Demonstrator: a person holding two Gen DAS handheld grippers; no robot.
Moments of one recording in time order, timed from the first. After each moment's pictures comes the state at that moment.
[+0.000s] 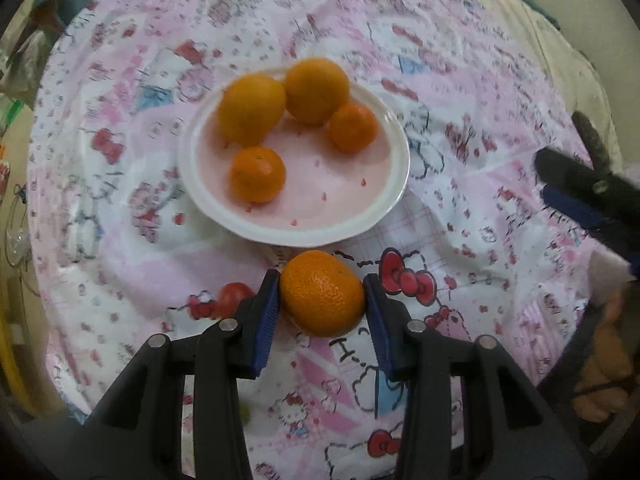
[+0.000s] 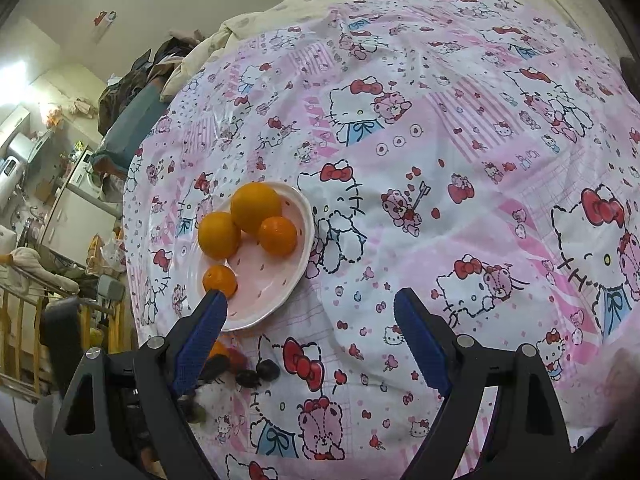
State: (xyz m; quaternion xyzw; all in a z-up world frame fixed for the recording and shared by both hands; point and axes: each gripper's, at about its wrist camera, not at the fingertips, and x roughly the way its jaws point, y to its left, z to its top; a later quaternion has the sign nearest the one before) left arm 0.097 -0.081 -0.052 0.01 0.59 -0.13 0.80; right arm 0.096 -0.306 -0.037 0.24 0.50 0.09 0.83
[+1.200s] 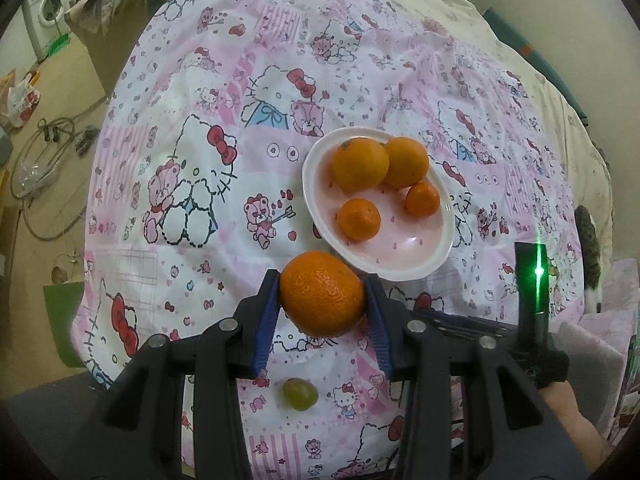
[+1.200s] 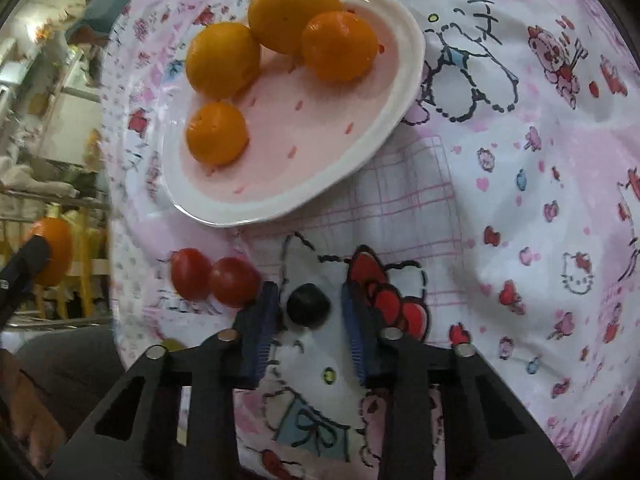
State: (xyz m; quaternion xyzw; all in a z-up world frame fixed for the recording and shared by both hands) left arm 0.105 0.014 -0.014 -0.11 0.57 -0.06 0.81; right arm 0.119 -0.206 -0.142 0.17 0.67 0.17 0.70
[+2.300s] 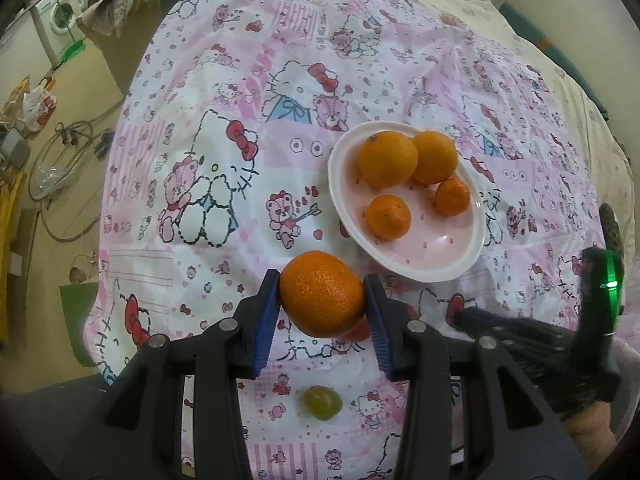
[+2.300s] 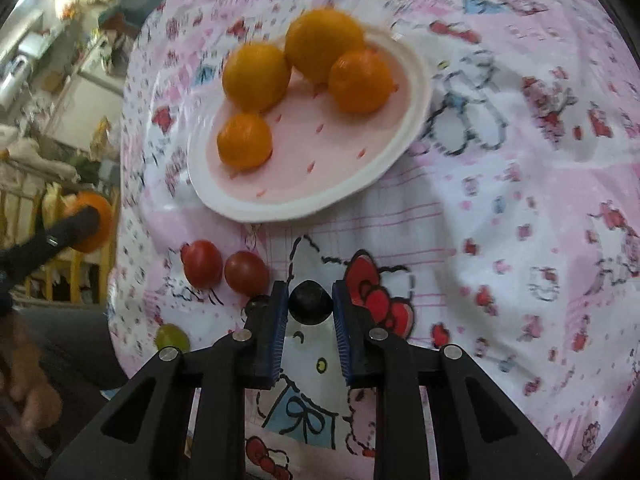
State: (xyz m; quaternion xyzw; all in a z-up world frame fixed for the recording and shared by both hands) left arm 0.107 0.015 -0.029 -0.08 0.57 -0.03 0.82; right arm 0.104 -0.221 -0.103 0.16 0.62 0.19 0.75
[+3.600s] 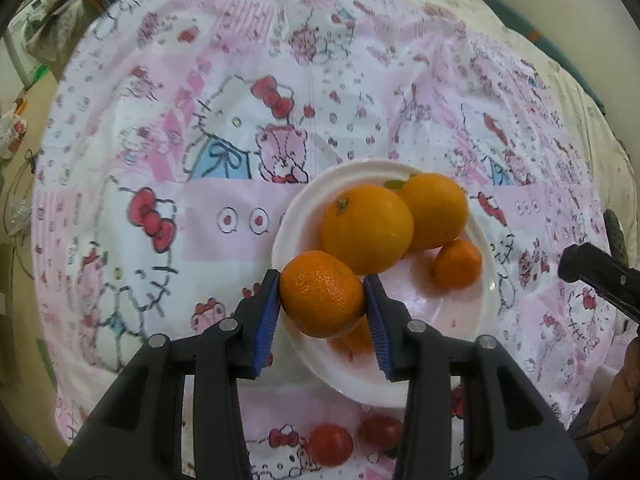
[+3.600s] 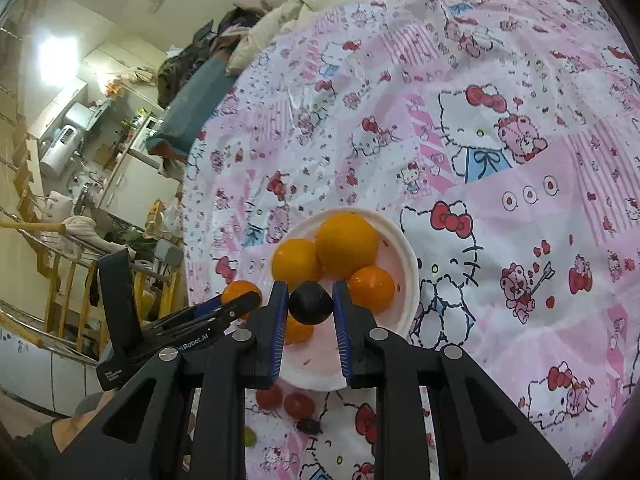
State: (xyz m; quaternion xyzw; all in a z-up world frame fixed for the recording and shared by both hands) left arm 0.206 -0.022 -0.078 -0.07 0.57 -0.07 0.82; right arm 0.196 -0.268 -0.046 0.25 0.52 0.23 0.79
